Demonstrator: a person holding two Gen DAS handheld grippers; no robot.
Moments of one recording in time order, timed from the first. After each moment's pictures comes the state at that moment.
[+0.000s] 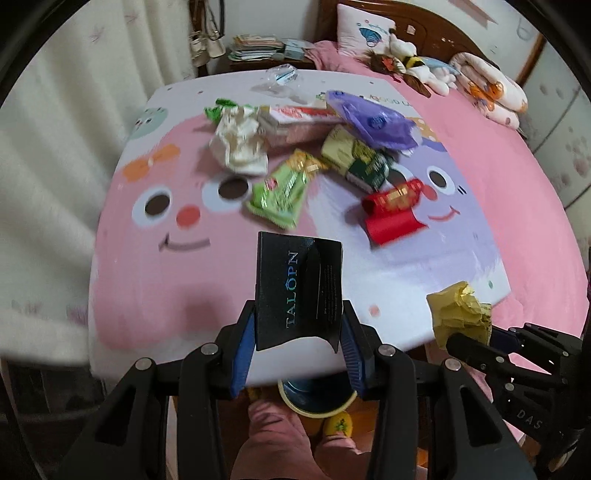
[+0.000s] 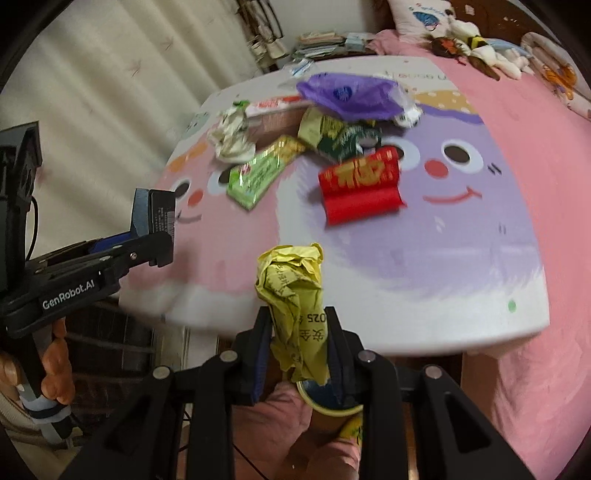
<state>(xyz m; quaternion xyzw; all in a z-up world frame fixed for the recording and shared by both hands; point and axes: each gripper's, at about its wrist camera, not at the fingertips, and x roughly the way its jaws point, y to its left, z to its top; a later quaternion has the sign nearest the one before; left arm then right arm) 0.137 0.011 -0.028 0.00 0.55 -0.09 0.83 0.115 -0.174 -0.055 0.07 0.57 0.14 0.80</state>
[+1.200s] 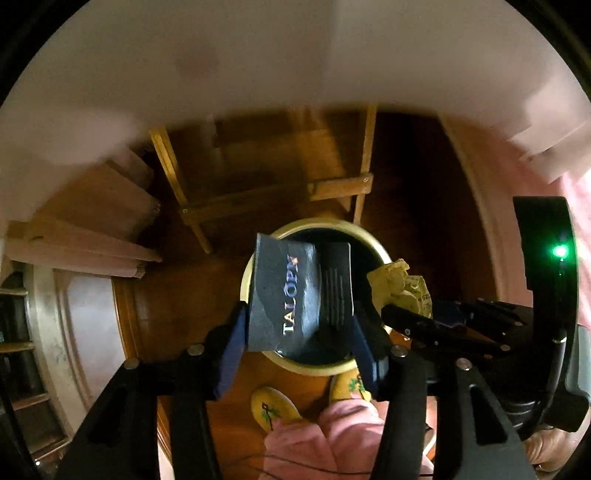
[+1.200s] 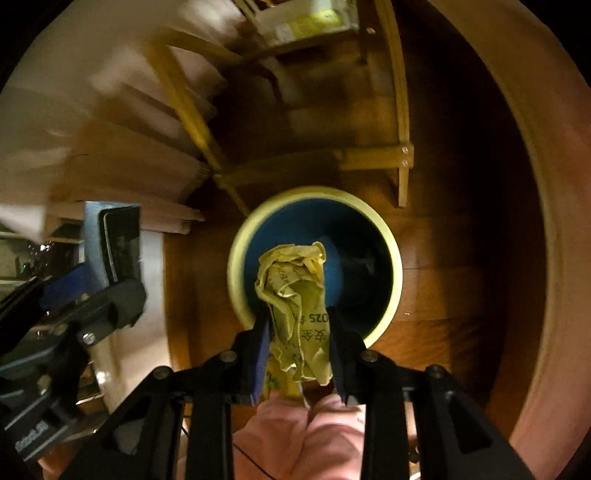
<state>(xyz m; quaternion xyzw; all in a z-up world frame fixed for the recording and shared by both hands) 0.036 -0.059 -0.375 0.04 0.65 -0.08 0.76 0.040 -0.193 -0.436 0.11 0.69 0.11 0.70</state>
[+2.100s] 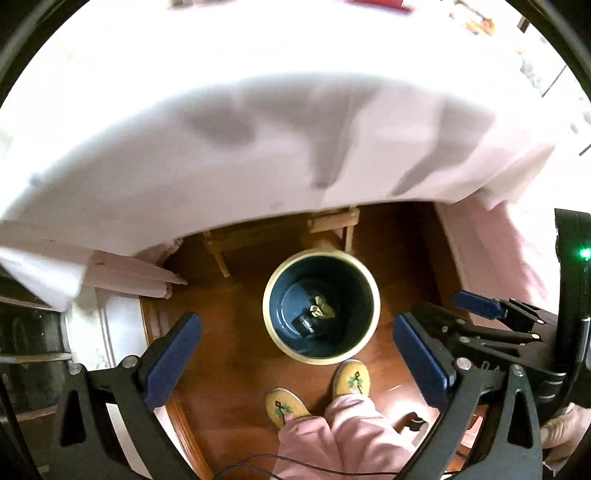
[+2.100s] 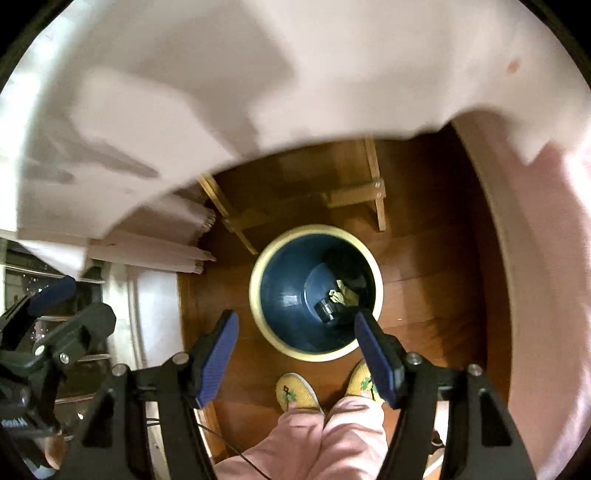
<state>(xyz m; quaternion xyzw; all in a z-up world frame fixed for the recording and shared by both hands) 0.021 -0.032 -0.210 0.04 0.60 -0.10 0.79 0.017 -0.210 -0.267 0.15 0.64 0.06 0.75</state>
